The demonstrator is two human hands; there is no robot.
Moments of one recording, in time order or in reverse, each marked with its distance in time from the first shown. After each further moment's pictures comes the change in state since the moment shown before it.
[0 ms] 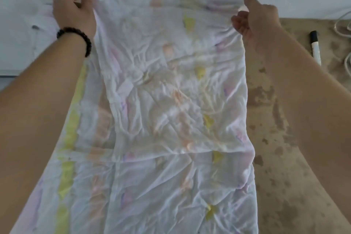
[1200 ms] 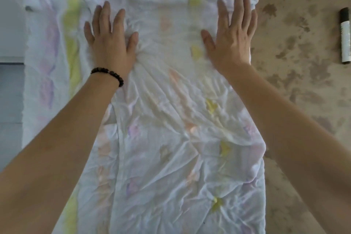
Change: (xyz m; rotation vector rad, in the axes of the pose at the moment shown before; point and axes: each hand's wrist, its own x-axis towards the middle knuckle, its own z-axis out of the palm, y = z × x) left_hand -0.102 -0.022 0.028 0.462 -0.236 0.373; right_hand -0.050 0.100 0.022 -1.394 -0.020 -0.801
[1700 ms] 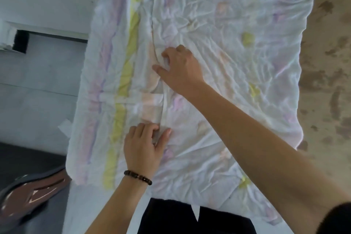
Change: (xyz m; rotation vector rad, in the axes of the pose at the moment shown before) left_hand -0.295 -0.030 -0.021 -0.245 0.063 -0.163; right_hand -0.097 -0.202 -0.001 0.445 -0.441 -0.216
